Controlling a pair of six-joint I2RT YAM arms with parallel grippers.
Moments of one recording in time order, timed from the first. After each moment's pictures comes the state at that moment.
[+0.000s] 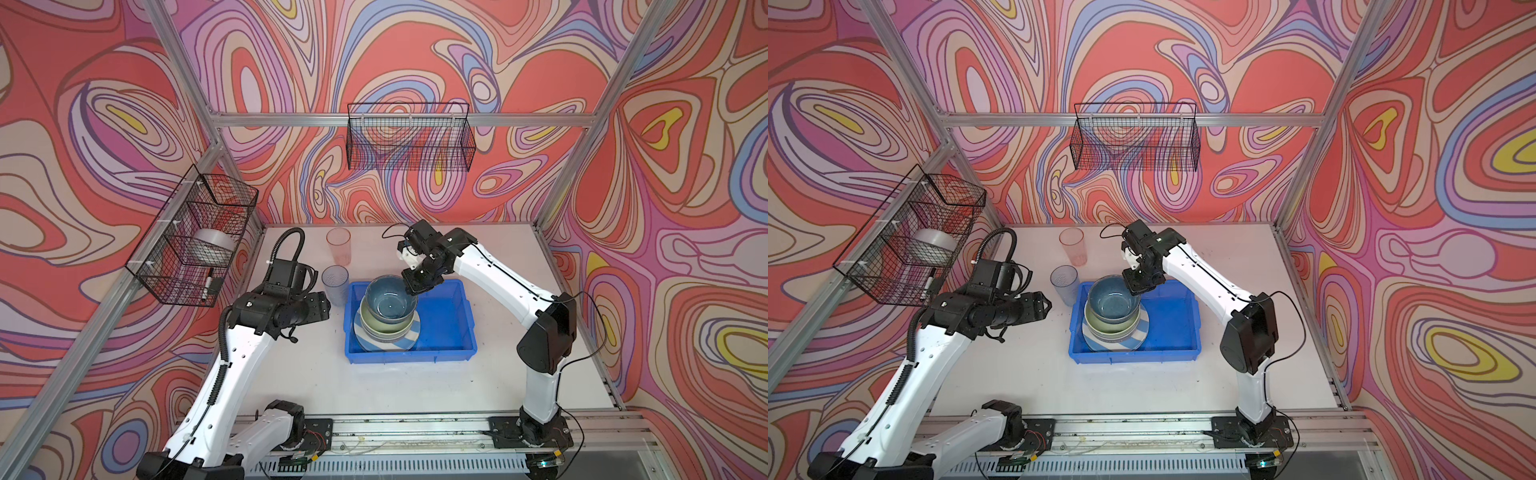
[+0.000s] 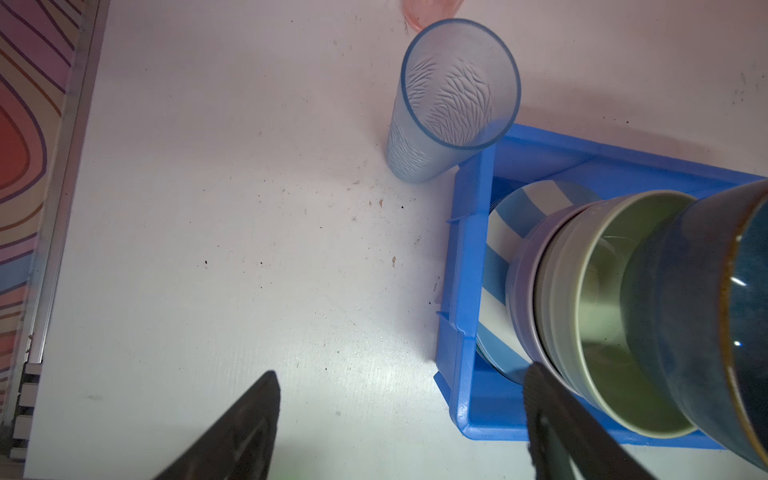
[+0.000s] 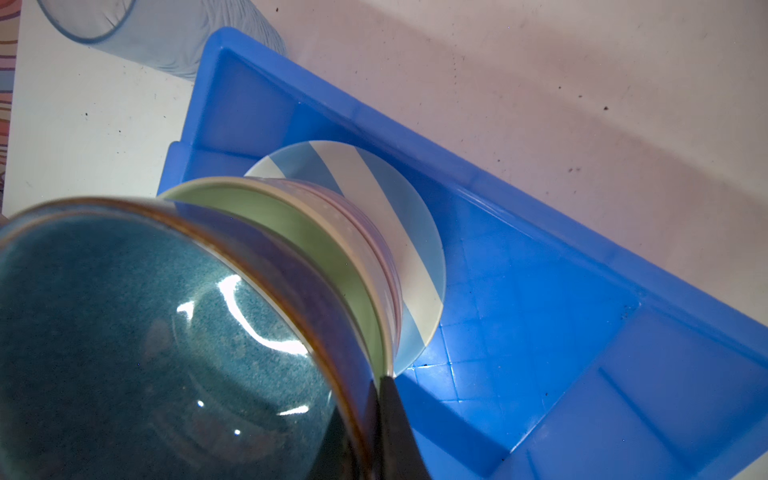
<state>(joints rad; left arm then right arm) -0.22 1.04 1.17 -1.15 -0.07 -0.42 0.67 1.93 1.92 -1.20 -0.19 0.23</state>
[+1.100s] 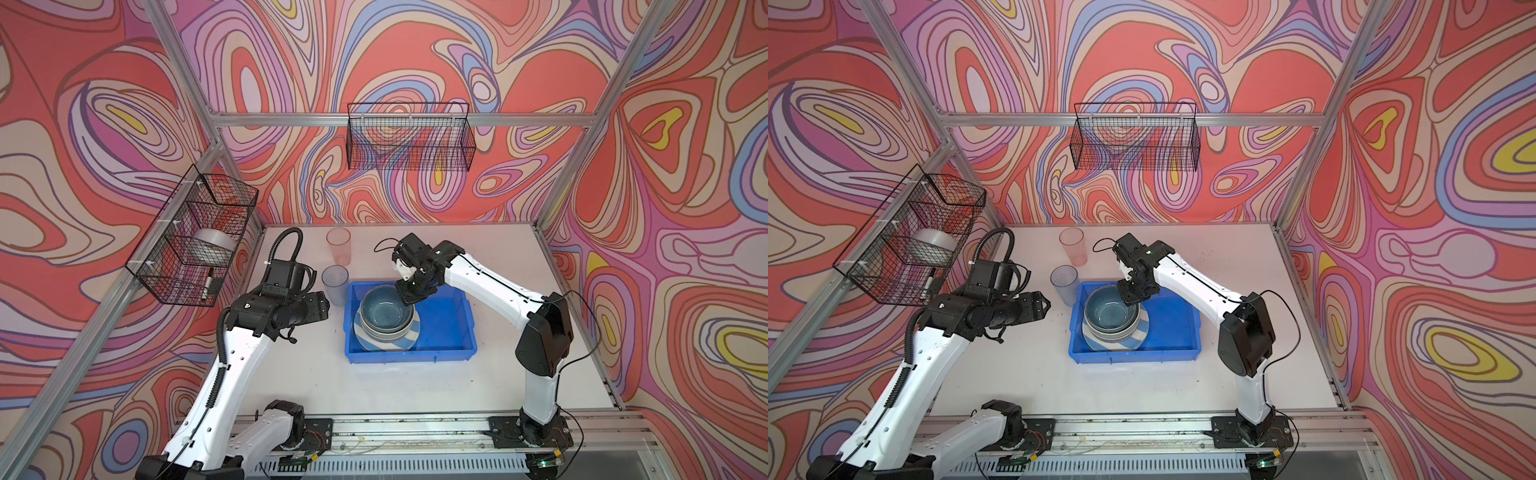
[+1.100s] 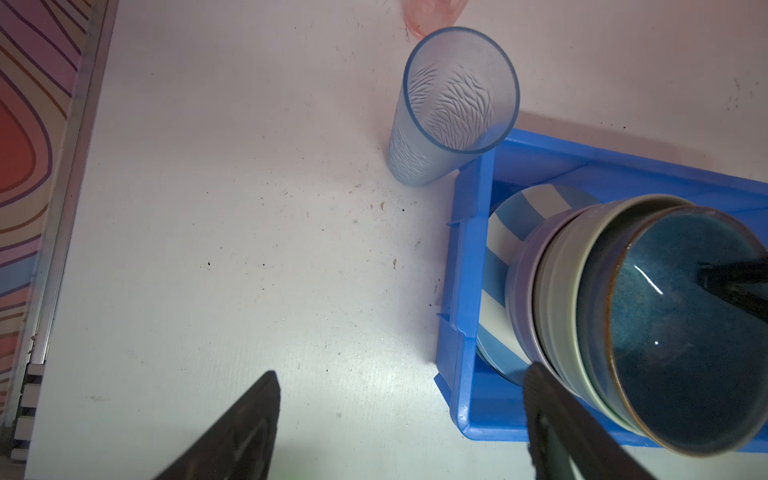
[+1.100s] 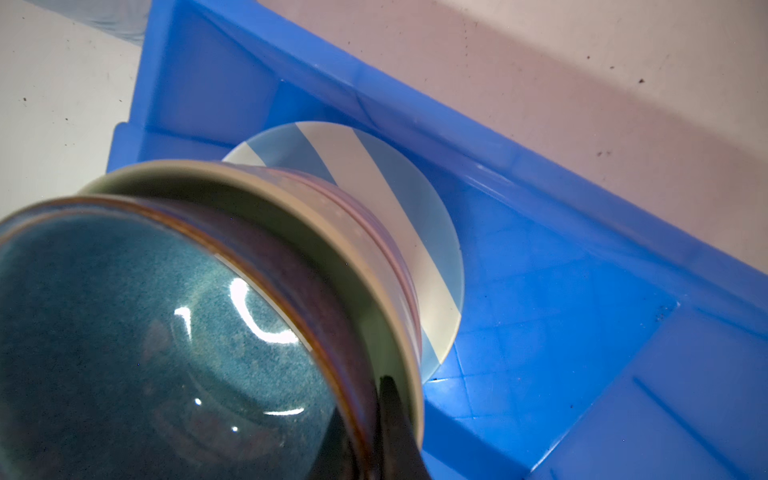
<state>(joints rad) -0.21 1.03 1.17 -1.15 -0.06 -0.42 0.73 1.93 1.81 -1.12 -0.12 0.29</state>
